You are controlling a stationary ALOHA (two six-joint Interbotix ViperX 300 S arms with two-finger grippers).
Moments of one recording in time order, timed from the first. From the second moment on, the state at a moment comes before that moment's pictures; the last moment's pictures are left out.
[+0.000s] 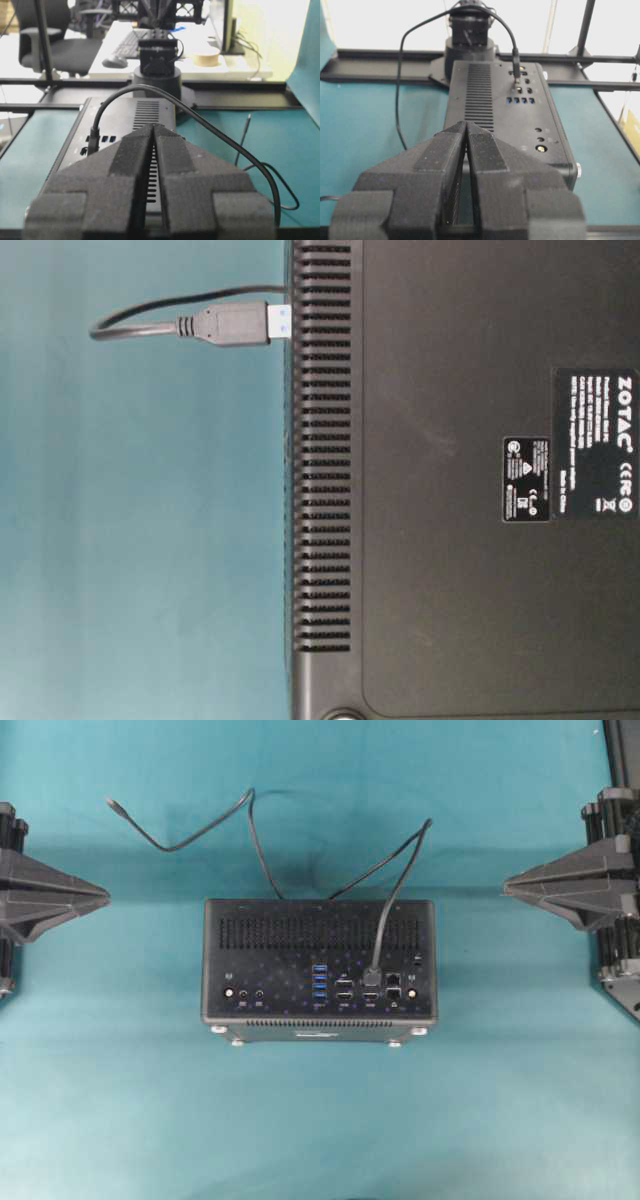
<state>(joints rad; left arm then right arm) 0.00 -0.96 1.17 0.00 -0.29 0.00 0.00 -0.96 1.17 0.00 -0.29 0.01</state>
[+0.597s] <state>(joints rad) -0.03 -0.85 0.90 0.01 0.13 -0.04 0.04 -0.92 0.88 0.04 0.34 0.20</state>
